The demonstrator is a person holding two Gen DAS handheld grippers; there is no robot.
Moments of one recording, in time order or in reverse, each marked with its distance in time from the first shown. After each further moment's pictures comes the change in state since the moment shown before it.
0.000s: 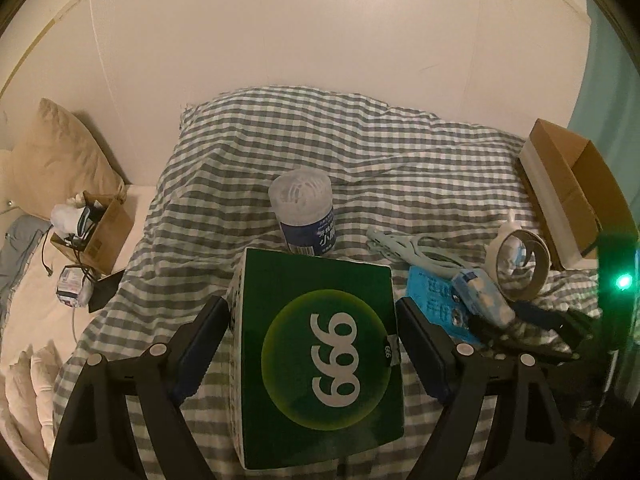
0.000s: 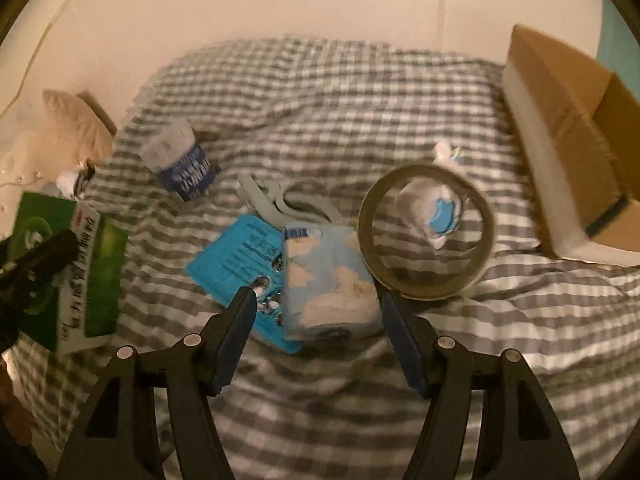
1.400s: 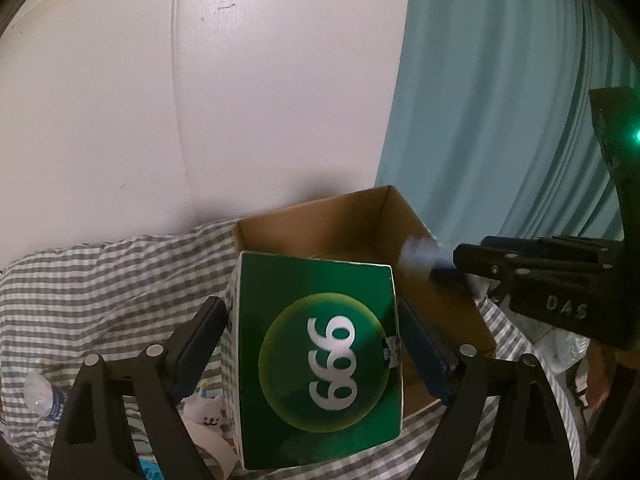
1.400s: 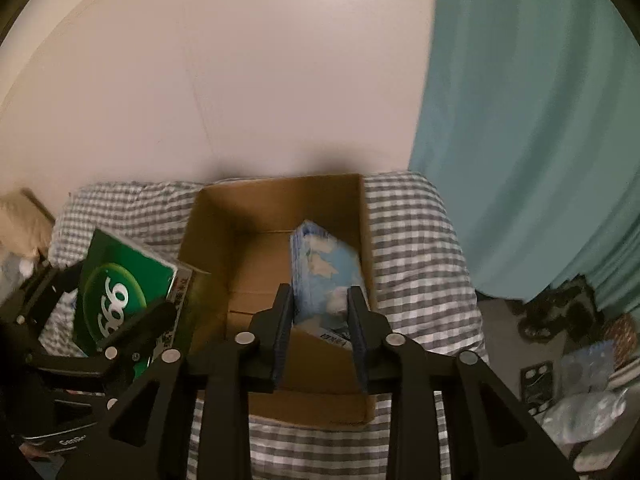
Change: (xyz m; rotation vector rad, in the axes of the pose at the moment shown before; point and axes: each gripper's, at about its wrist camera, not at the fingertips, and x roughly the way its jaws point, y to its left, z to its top) left arm -0.010 -0.325 0.138 0.271 -0.126 -0.388; right arm -0.172 -0.277 0.121 0.131 -0.132 -0.163
